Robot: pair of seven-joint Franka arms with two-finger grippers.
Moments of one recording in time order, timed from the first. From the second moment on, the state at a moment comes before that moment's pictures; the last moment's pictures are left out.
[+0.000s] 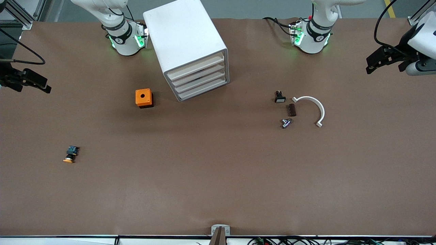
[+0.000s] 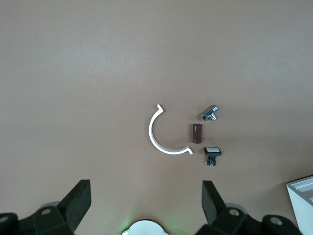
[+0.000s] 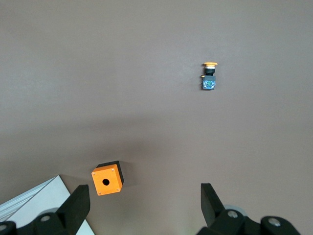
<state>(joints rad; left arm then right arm) -0.07 -0.10 -0.05 -1.60 0.03 1.45 -0.15 -0.10 -0.04 0.03 -1.62 0.02 1.56 0.00</state>
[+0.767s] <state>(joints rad) -0.09 0.05 -0.07 -1.57 0.03 1.49 -0.25 -0.10 -0.04 0.03 -1.62 0.01 1.57 -0.02</state>
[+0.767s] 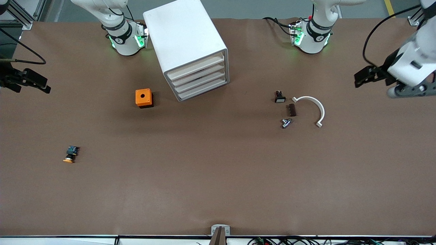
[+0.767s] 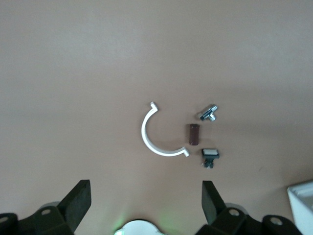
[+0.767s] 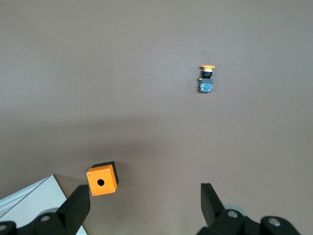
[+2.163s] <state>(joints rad) -0.44 0.53 -0.18 -1.55 -0.54 1.60 -2.09 -0.10 -0.04 0.02 -1.63 0.02 1.57 -0.02</state>
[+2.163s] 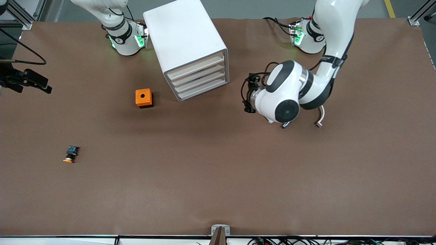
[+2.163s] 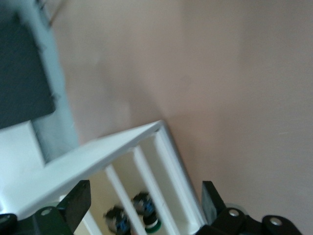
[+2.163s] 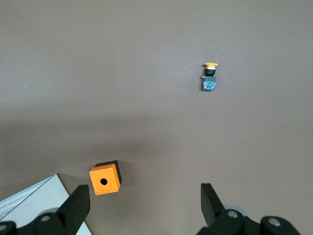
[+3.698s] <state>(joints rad) -0.60 0.75 -0.18 -1.54 -0.90 1.63 -2.36 -0.06 0.16 0.04 -1.57 0.08 1.61 0.36</state>
